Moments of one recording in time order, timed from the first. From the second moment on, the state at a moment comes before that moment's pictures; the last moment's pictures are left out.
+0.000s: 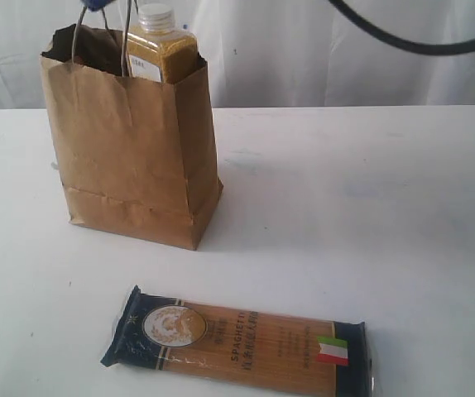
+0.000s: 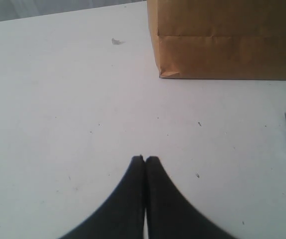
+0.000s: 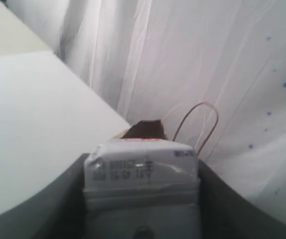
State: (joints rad) left arm -0.06 0.00 0.02 -0.25 0.40 0.33; right arm 0.87 1.58 -1.71 -0.27 0.44 0.07
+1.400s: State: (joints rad) left arm -0.06 0.00 0.02 -0.25 0.40 0.33; right arm 0.77 2.10 -2.20 -0.18 0.49 0.01
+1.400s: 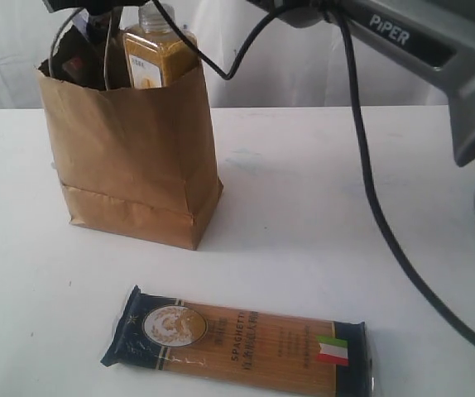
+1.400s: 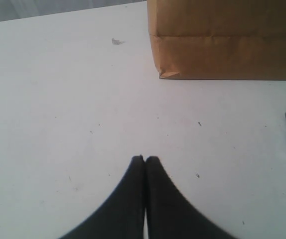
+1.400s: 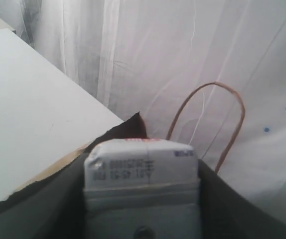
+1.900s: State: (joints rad) left arm -0.06 0.00 0.02 -0.25 0.40 0.33; right arm 0.81 2.10 -2.20 -0.15 0.67 0.01
